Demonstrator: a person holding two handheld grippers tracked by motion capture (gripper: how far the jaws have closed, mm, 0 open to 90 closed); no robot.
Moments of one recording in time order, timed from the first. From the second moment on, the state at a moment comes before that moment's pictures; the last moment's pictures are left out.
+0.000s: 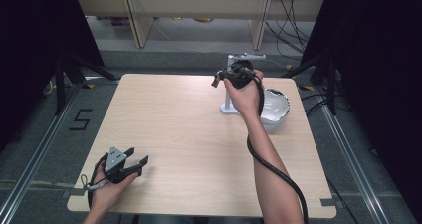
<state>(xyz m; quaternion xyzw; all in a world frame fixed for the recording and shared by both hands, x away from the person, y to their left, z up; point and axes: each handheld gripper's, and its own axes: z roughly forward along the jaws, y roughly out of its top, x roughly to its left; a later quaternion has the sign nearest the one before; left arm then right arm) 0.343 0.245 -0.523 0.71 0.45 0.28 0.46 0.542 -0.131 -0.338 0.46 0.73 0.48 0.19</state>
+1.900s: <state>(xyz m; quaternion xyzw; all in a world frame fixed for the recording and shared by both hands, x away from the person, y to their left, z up) 0.341 0.245 -0.523 0.71 0.45 0.28 0.46 0.478 -0.196 -0.341 0.40 0.74 0.45 0.30</state>
